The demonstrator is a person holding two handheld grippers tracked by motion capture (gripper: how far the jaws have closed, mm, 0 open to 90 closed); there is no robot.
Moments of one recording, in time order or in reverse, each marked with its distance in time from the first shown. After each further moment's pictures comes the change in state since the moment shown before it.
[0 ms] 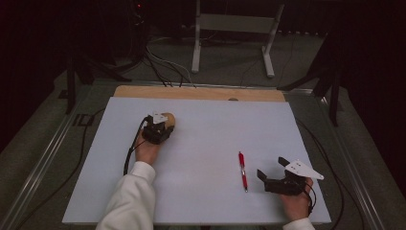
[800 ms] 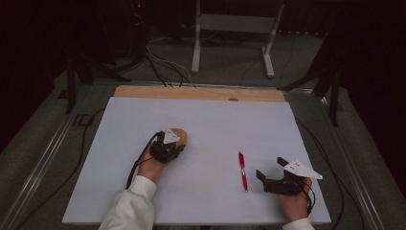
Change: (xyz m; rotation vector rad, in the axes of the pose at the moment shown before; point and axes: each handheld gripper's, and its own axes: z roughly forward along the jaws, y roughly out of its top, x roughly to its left) left arm -0.060 -0.018 -0.028 0.063 -0.145 0.178; right arm 0.002 0.000 0.001 0.007 0.008 -0.001
